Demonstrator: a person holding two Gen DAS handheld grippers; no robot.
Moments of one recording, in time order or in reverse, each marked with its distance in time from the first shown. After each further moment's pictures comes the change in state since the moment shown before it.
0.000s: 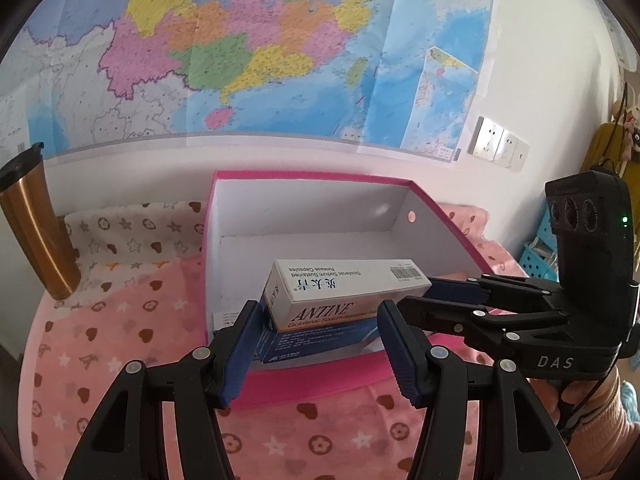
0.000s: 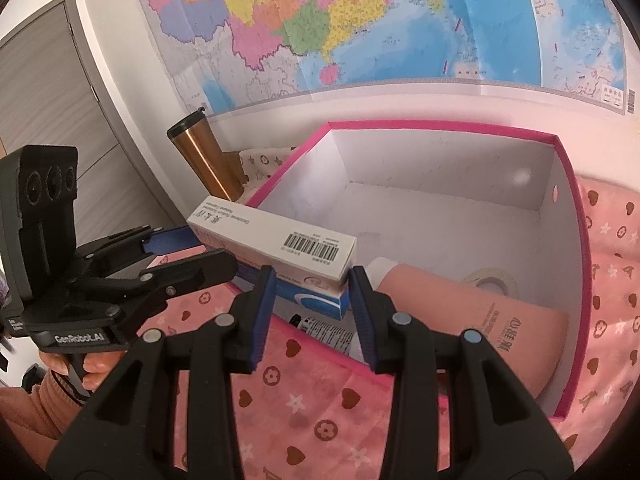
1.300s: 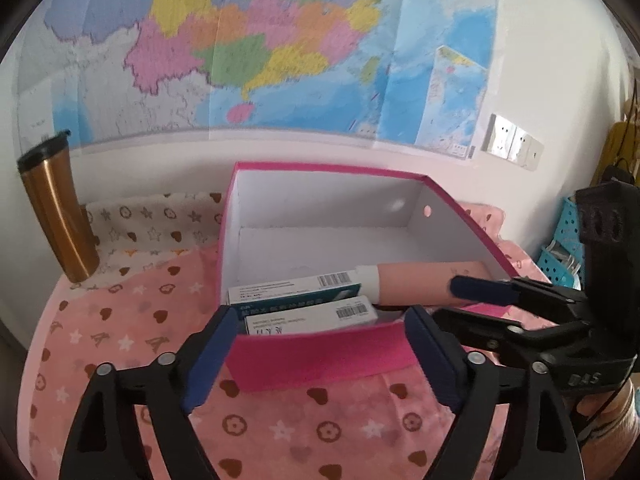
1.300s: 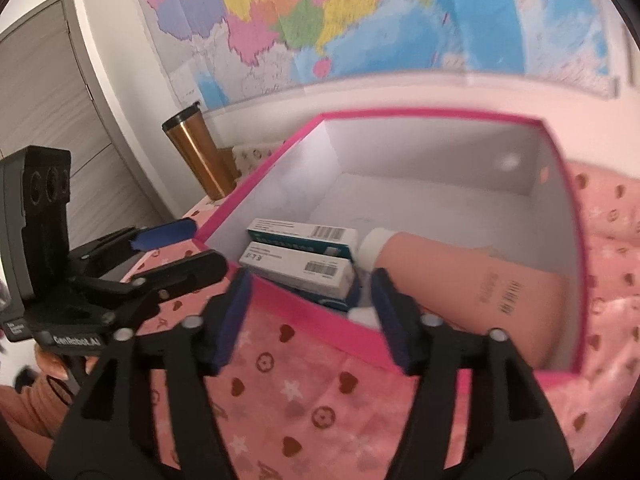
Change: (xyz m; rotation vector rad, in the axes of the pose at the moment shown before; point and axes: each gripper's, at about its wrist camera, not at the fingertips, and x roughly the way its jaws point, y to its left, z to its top) left arm -0.012 -0.011 -0.023 -0.008 -0.044 0.079; right arm -0.014 0.004 -0.025 -0.014 -0.047 -0.057
